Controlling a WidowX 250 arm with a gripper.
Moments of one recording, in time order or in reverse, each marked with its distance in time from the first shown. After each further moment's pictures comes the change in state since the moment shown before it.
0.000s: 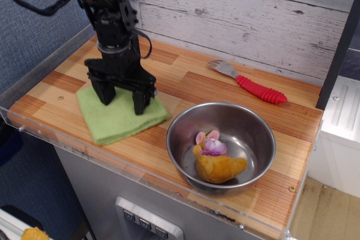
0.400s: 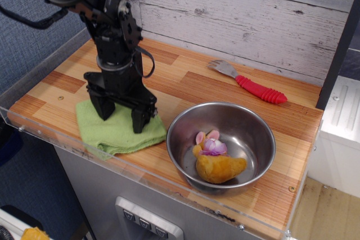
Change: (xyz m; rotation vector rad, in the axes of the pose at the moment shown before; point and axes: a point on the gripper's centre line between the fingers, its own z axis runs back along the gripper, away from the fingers) arm -0.028 -0.011 0.001 0.036 0.015 -0.067
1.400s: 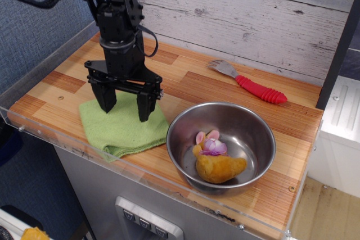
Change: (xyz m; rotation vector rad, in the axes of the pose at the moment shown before) arm 0.021 -0.001 0.024 -0.072 0.015 0.105
